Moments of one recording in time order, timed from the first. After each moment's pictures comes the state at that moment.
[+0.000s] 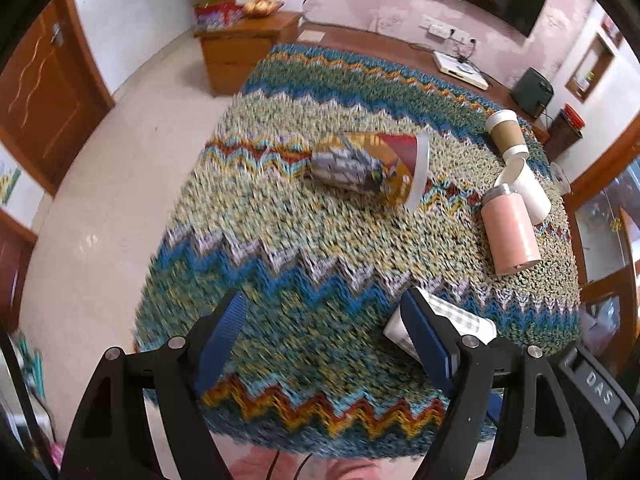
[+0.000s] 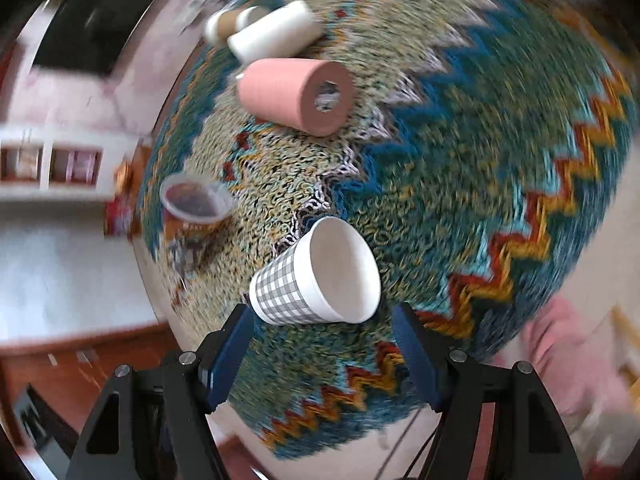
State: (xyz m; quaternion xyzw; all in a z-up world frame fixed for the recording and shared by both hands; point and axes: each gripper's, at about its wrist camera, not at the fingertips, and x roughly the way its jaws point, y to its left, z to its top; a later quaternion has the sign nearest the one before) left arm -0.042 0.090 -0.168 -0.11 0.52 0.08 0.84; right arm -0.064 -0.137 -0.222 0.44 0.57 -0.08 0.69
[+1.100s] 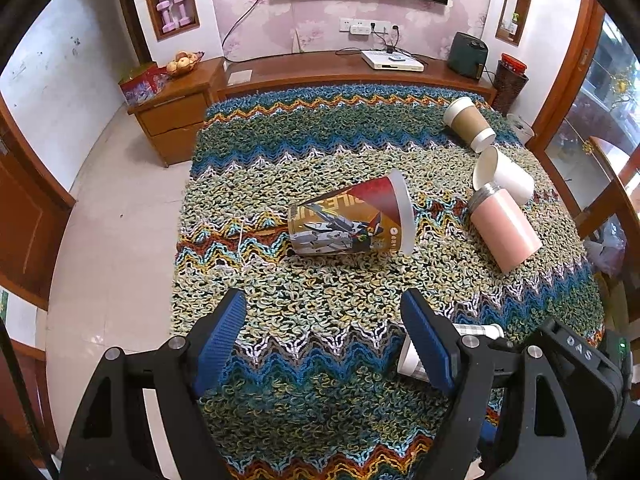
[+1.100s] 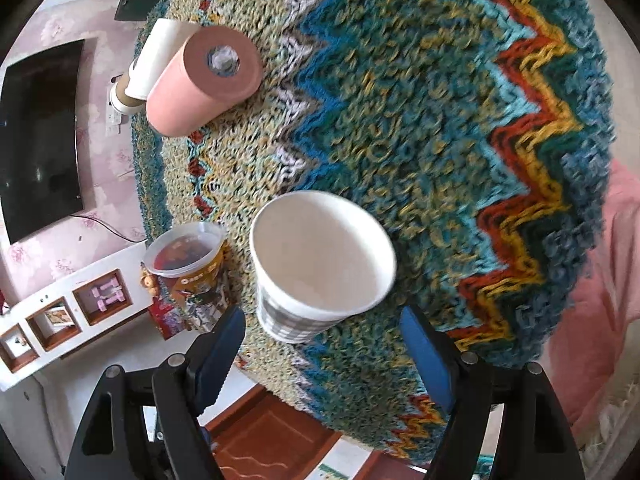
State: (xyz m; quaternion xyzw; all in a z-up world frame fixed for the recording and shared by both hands) left arm 0.007 0.100 -0.158 0.01 0.49 -0.03 0.87; right arm -0.075 -0.109 -0.280 0.65 0.50 -0.16 0.55
